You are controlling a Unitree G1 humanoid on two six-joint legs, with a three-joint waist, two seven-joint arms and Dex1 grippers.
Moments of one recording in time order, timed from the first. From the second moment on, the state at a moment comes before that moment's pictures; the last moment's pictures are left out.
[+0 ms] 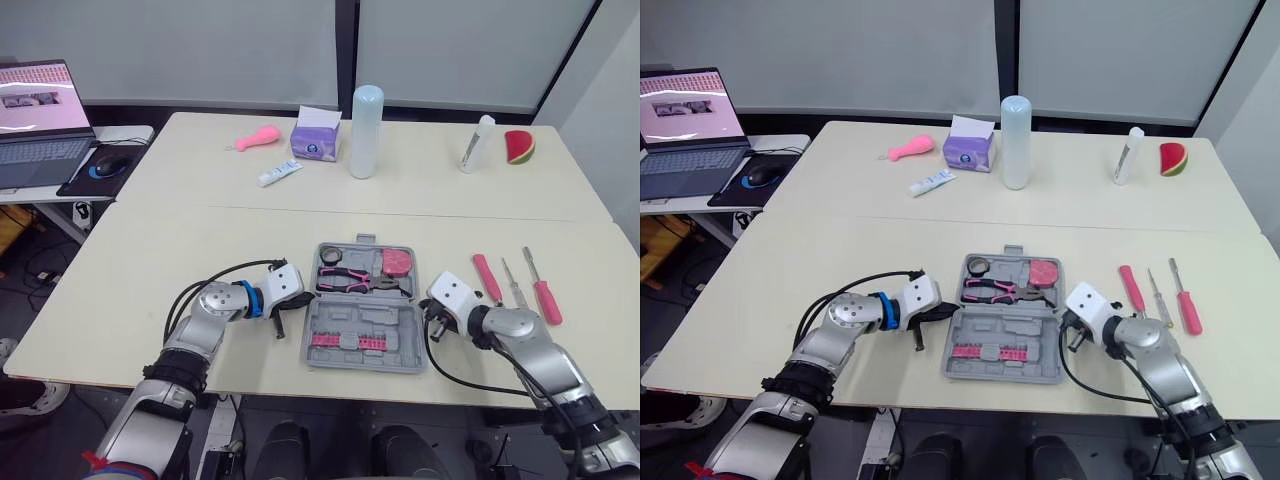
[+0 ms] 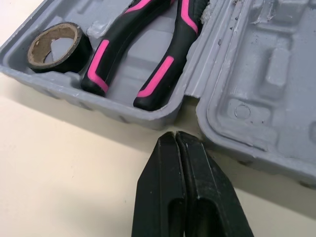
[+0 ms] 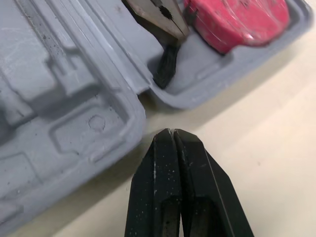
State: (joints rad) left arm -0.49 0.49 -0.22 0.54 0.06 -0.11 -0.99; right arm -0.18 -0.57 0.16 -0.14 -0.10 0.56 0.67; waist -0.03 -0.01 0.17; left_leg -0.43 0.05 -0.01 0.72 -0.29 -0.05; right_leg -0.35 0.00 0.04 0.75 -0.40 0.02
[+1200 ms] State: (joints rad) left arm 0.22 0.56 0.38 0.07 -0.38 0.17 -0.75; right arm 0.62 -0.31 -0.75 -0.48 0.34 0.33 0.57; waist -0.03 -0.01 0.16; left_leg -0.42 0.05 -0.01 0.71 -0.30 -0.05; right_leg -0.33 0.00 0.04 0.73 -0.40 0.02
